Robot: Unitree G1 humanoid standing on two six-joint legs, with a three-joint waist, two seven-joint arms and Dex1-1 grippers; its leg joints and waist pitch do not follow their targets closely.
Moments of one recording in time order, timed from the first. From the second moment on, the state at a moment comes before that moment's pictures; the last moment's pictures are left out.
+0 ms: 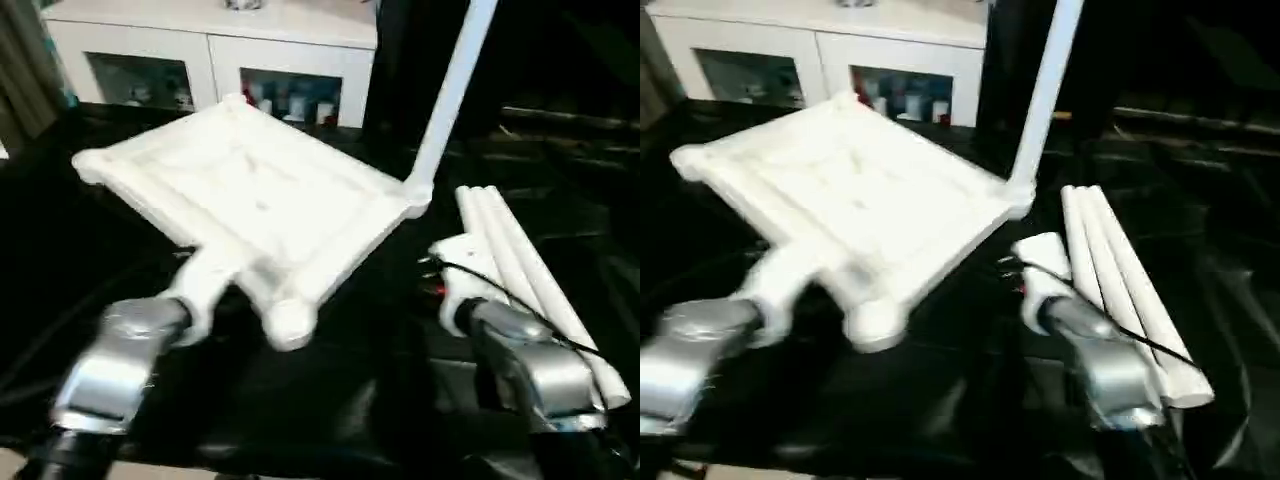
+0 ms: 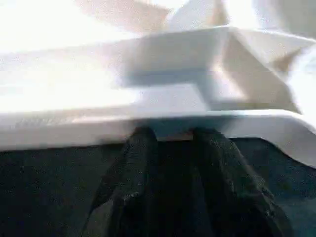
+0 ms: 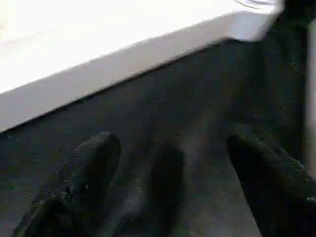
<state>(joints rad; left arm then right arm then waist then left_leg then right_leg) -0.25 0.44 -0.18 -0.17 0.06 0.80 -0.63 -0.23 -0.24 0.02 -0.17 0.07 0.85 0.25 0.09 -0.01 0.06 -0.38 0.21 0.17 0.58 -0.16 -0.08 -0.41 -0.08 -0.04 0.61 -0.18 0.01</state>
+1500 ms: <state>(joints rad) -0.23 0.61 -0.20 -0.46 -0.24 0.76 -0.95 -0.38 -0.29 -0.15 -0.35 0.05 1.61 0.16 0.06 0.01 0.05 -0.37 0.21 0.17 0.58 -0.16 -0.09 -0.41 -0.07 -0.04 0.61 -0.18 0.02</state>
